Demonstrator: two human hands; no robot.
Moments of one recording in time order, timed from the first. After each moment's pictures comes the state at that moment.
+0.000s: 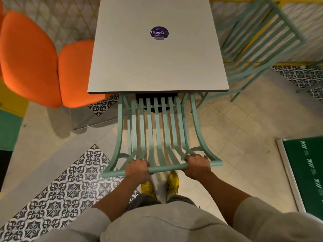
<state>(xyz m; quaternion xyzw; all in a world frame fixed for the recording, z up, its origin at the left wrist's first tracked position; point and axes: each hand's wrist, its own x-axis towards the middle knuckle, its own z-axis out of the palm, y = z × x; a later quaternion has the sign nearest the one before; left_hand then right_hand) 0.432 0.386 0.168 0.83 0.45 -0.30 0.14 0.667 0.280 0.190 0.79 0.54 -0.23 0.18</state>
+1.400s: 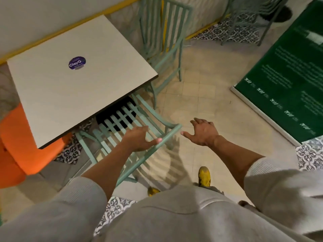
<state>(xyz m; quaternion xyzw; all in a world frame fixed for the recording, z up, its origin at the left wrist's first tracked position) 0.607 0.394 0.280 0.94 0.17 -0.26 0.10 0.774 0.146 0.261 0.92 0.32 -0.24 0.04</state>
